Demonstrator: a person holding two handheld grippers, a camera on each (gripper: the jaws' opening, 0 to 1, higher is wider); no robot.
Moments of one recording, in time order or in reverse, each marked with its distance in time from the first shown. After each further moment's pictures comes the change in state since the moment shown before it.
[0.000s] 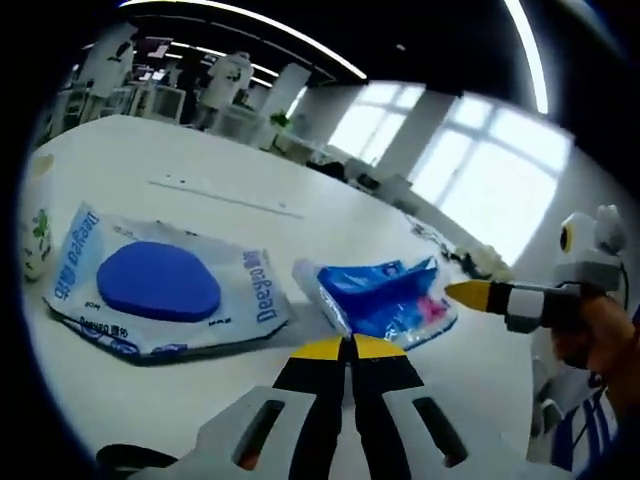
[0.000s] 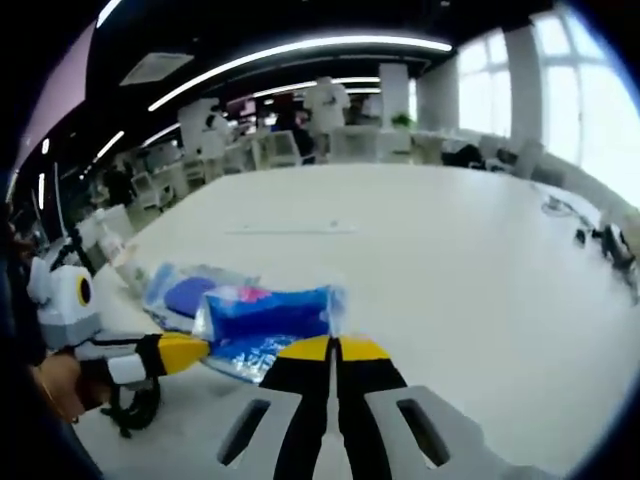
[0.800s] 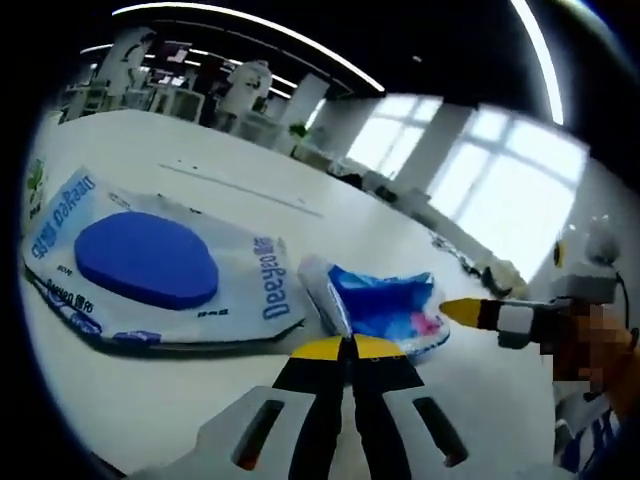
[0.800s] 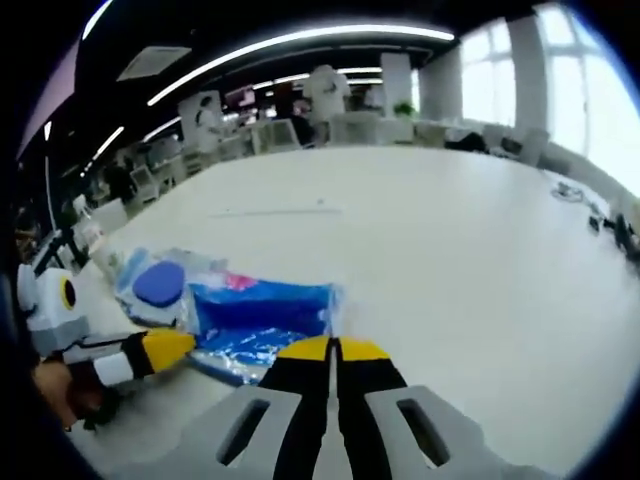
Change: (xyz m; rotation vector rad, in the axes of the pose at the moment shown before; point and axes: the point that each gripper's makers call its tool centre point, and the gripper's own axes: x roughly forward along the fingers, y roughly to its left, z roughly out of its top) left arm 0.036 0.019 -0.012 -0.060 -0.071 0.066; right arm 0.049 -0.029 -0.027 0.008 0.034 0.014
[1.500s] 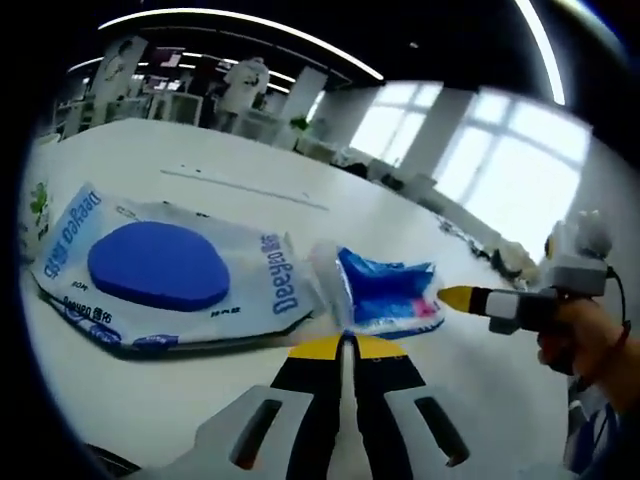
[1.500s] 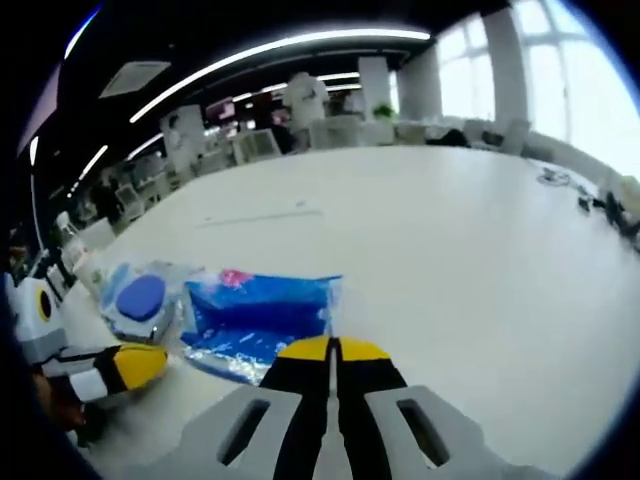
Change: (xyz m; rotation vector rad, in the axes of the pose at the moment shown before) left arm -0.011 0.004 -0.004 0.107 0.054 0.042; right arm 0.011 -0.014 -0.003 0.092 -0.038 -0.041
